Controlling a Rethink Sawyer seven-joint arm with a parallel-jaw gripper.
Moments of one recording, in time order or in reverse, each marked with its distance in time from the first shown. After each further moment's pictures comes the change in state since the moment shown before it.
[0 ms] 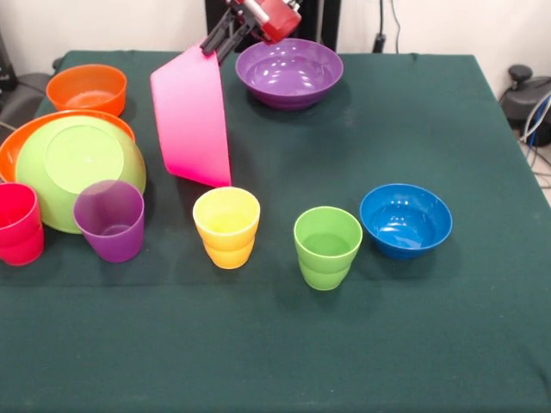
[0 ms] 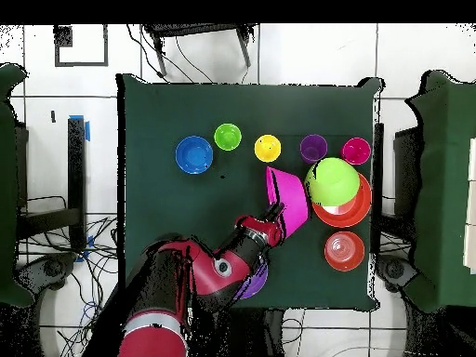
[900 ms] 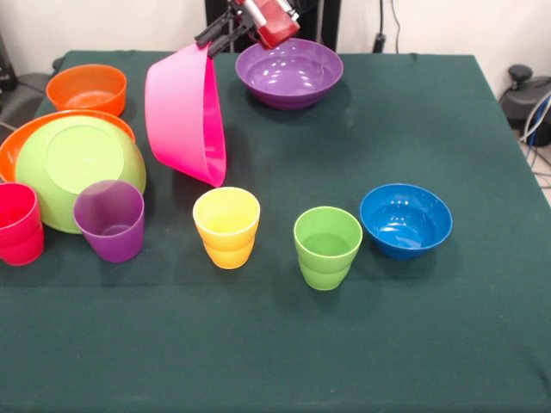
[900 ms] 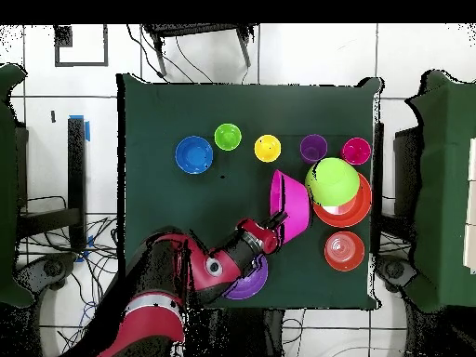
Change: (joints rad) arm 0.008 0.075 0.013 -0.070 0.145 0.163 0.002
